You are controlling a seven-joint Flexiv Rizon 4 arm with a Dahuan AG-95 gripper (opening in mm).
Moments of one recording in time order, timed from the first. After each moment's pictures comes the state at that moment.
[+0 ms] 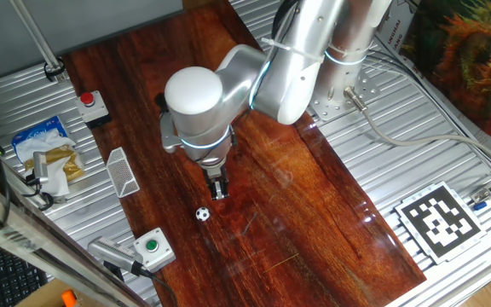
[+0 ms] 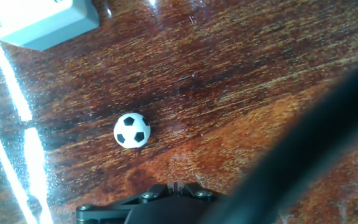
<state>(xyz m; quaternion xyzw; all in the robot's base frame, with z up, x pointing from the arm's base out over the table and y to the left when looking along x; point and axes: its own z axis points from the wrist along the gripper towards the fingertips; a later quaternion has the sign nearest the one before) 0.493 0.184 0.044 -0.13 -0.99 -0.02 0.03</state>
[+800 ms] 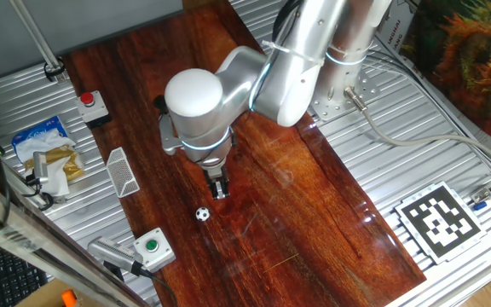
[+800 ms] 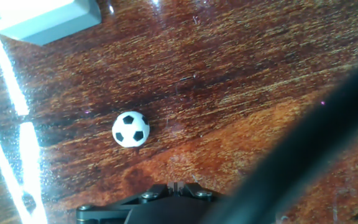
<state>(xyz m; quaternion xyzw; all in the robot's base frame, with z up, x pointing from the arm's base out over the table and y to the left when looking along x) 0.493 0.190 0.049 -0.13 -0.99 -0.02 0.04</state>
